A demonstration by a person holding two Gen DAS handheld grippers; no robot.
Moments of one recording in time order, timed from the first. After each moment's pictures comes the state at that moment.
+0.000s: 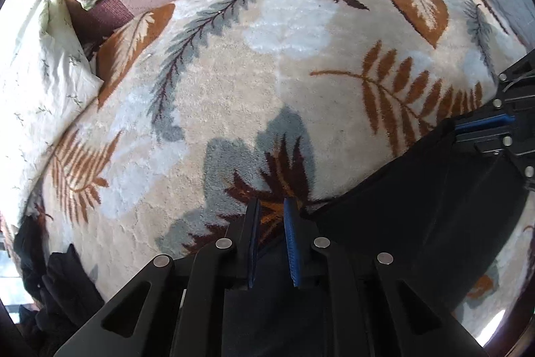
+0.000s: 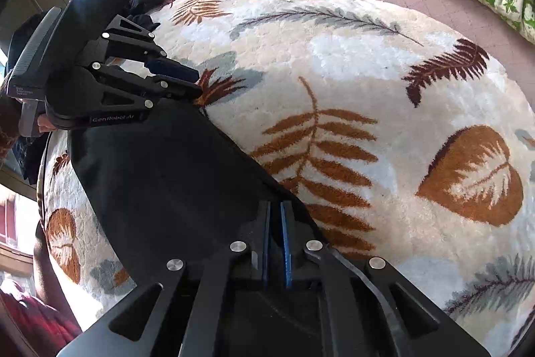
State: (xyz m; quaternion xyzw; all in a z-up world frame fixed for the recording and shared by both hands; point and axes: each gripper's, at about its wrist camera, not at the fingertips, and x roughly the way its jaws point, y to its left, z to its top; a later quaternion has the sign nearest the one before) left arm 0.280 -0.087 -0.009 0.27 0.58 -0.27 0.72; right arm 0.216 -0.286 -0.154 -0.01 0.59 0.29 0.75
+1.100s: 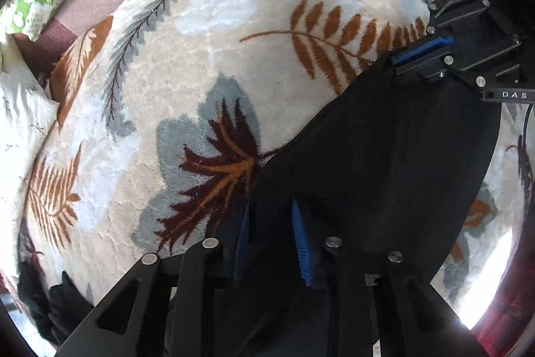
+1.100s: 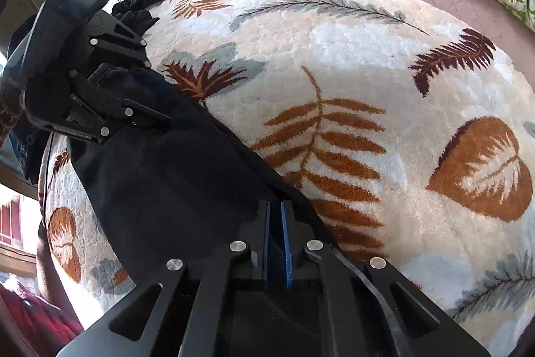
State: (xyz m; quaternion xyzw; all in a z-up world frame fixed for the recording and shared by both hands) left arm 0.252 -0.079 -0.020 0.35 0.56 -0.35 0.66; right arm 0.216 -0.285 -0.163 -0.01 0.60 0.29 0.75
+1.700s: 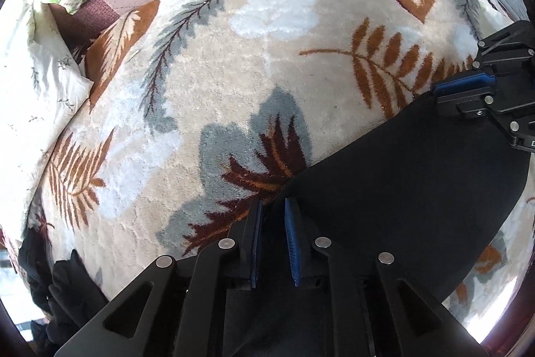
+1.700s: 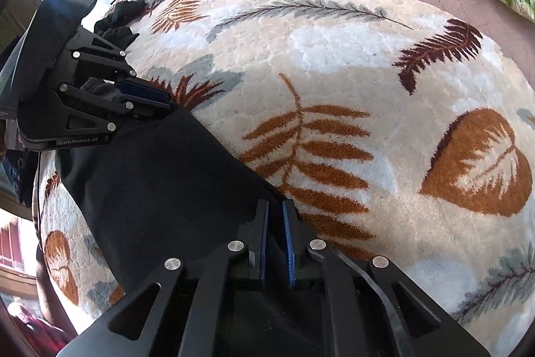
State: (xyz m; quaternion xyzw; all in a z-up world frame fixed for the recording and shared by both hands) left arm 0.272 -0.080 -0.016 0.32 0.58 -0.27 0.71; right arm 0.225 -0.293 -0.168 0.02 0.60 0.26 0.76
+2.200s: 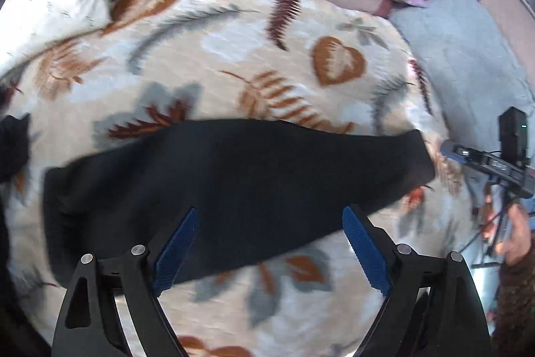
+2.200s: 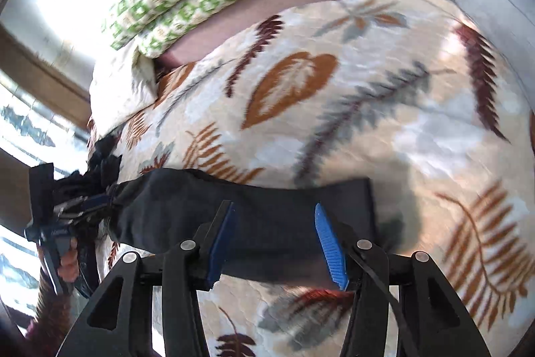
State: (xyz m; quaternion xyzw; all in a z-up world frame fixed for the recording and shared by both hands) left arm 0.154 -0.094 0.061 0.02 0.60 -0.28 0.75; right arm 0.088 -0.509 -0.103 0.30 0.56 0.06 0.77
